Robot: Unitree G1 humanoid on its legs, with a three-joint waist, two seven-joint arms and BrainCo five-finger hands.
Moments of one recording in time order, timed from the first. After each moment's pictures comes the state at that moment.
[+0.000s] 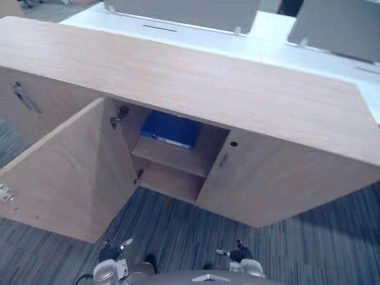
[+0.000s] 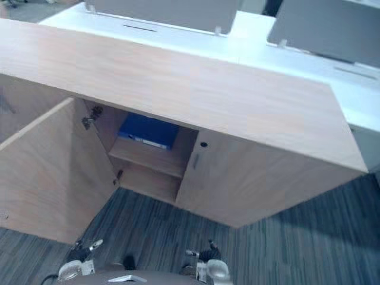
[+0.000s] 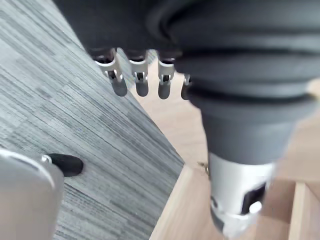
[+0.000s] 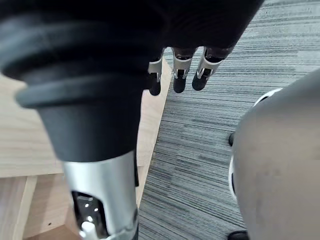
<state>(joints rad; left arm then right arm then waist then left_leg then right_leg) 0.13 0.04 0.32 0.94 -0.05 -0.06 0.19 0.08 0.00 -0.17 0.96 -0.07 -0.04 -0.16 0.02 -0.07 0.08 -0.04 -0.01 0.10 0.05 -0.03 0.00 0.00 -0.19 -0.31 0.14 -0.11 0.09</state>
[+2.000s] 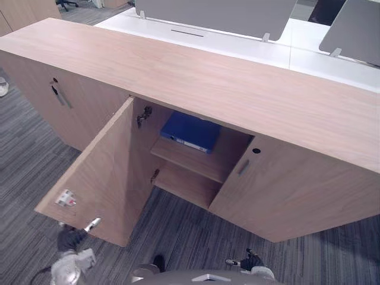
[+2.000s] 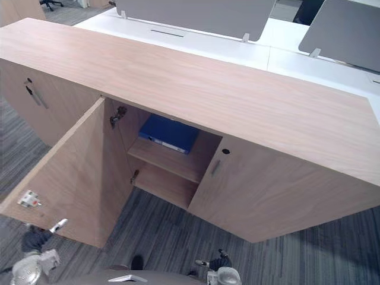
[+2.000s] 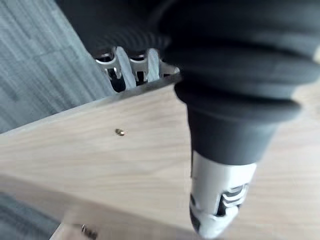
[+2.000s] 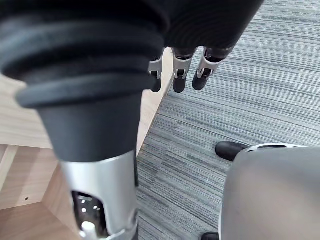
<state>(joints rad) 0.45 0.17 0.17 0.21 -0.25 -0.15 0.16 0.10 -0.09 -0.14 1.00 -0.08 -0.04 -0.13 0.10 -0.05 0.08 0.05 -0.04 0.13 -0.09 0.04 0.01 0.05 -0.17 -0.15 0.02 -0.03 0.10</state>
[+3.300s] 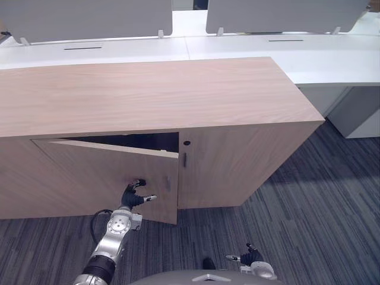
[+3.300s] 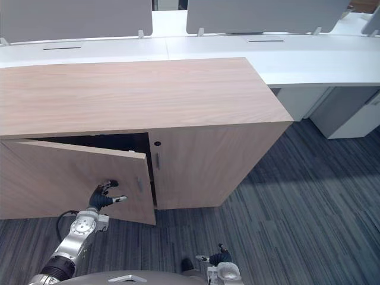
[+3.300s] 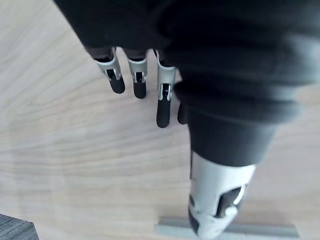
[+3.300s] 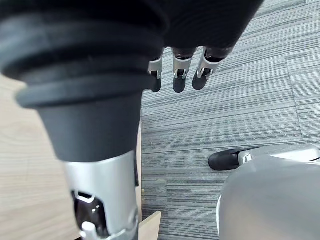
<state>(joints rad) -0.03 0.19 -0.18 0.53 -0.03 -0.09 0.13 0.09 -0.10 -0.10 0.96 -0.08 -0.01 -0.14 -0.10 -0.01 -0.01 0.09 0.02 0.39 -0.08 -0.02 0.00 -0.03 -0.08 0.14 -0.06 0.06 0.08</state>
